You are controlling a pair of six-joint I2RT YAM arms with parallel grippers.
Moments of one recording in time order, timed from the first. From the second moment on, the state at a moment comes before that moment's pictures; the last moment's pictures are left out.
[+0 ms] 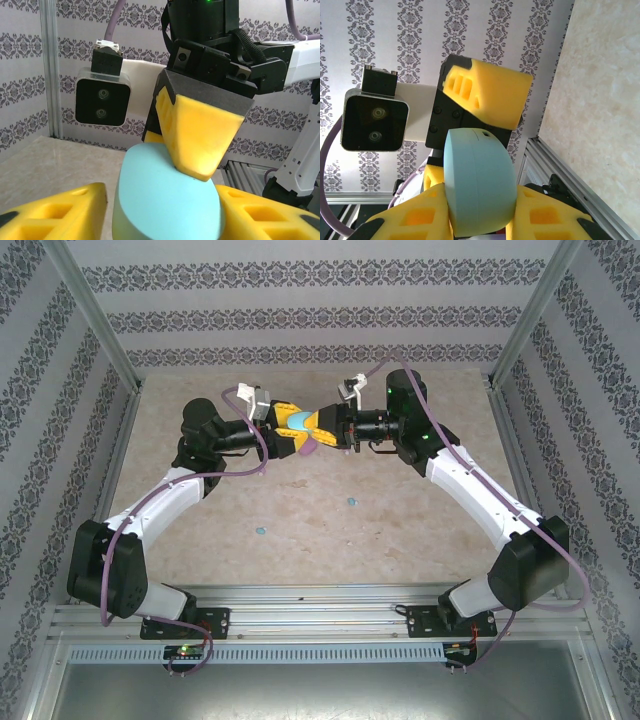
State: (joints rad) left arm -0.29 1.42 0.99 0.62 1.08 -0.26; right arm 0.46 1.46 1.30 -0.09 -1.01 1.18
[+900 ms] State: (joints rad) left arm -0.30 1.42 0.99 0.58 1.08 -0.25; right arm 0.46 1.46 1.30 -0.08 -1.01 1.18
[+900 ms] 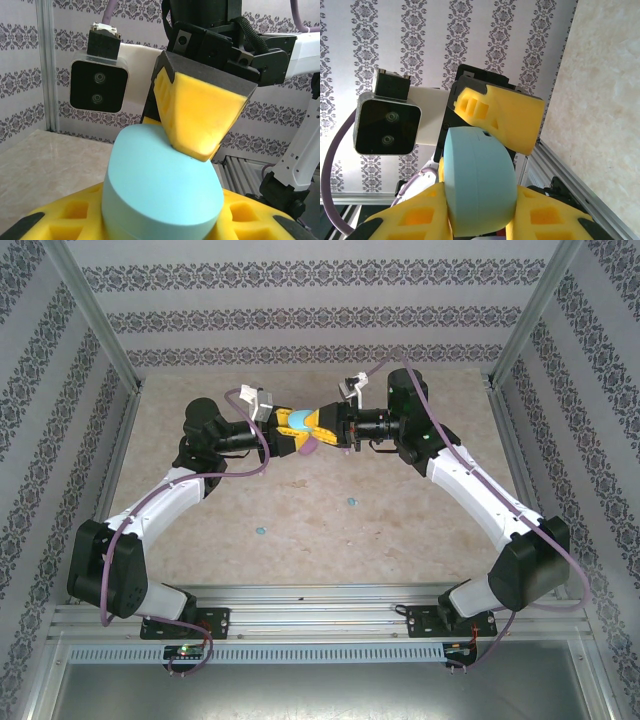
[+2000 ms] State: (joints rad) left arm -0.30 1.33 1.05 0.49 1.20 -0.46; right arm 0.55 1.32 1.54 -0.54 -0.89 0.03
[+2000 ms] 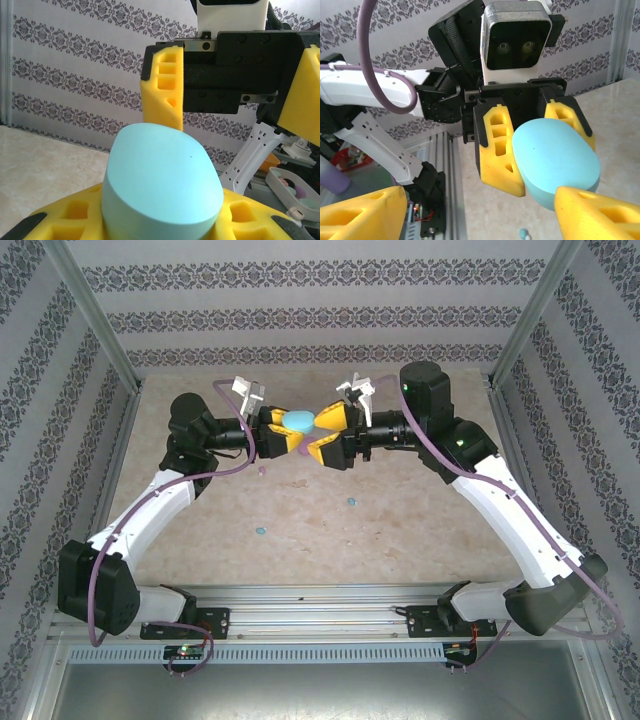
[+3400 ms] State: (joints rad) left arm -0.30 1.30 1.06 0.45 1.28 -0.51; right arm 0.55 1.45 1.64 -0.59 -0.91 -0.07
